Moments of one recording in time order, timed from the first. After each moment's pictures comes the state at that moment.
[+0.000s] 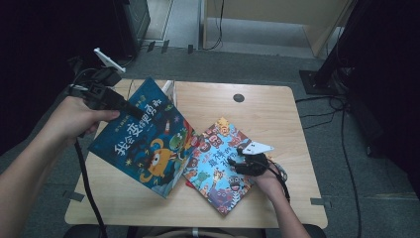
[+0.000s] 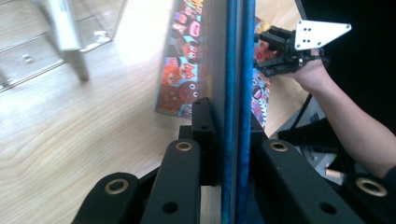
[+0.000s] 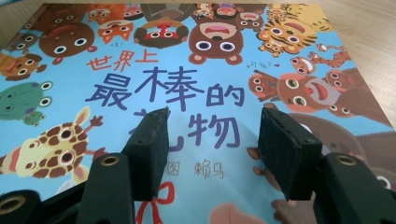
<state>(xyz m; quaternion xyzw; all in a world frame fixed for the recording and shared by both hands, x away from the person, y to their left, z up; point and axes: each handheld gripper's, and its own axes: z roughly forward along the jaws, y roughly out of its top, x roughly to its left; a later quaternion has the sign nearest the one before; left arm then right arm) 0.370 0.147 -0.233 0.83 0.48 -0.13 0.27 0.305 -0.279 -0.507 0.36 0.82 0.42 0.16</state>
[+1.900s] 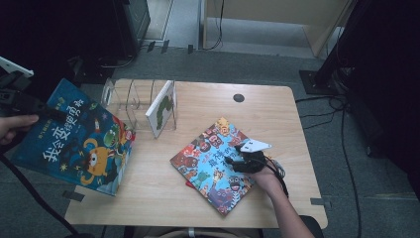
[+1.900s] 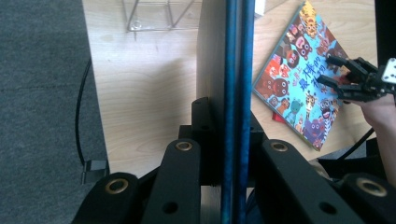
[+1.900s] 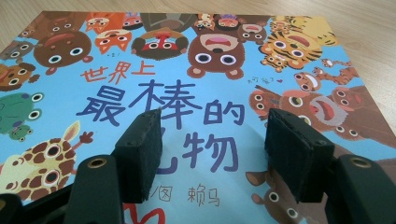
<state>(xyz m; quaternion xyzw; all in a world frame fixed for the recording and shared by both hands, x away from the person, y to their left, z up) 0.353 0.302 -0.228 0.73 0.64 -0.07 0.23 0.314 -0.276 -0.511 0.35 0.82 0.43 0.16</state>
